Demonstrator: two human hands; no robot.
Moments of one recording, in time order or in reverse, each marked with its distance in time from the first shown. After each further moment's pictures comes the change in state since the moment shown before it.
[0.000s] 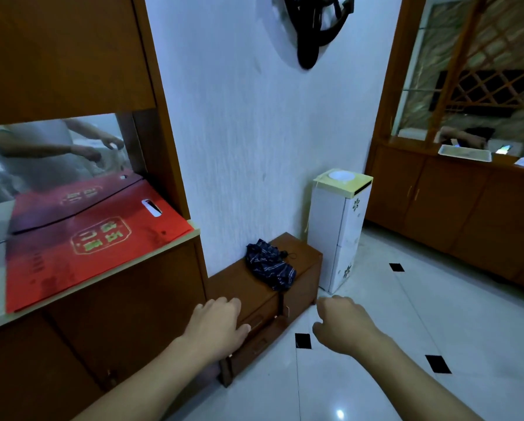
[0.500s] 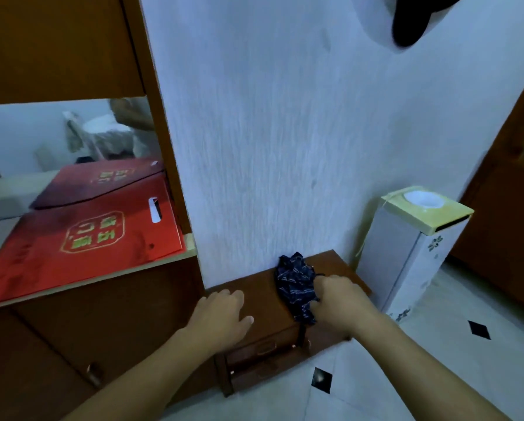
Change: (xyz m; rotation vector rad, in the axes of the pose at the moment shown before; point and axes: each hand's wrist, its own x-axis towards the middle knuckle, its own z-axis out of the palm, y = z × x) left_hand 0.215 0.031 -0.012 -0.088 -0.003 -0.301; right_hand 0.293 0.072 -0.054 -0.013 -0.023 -0.399
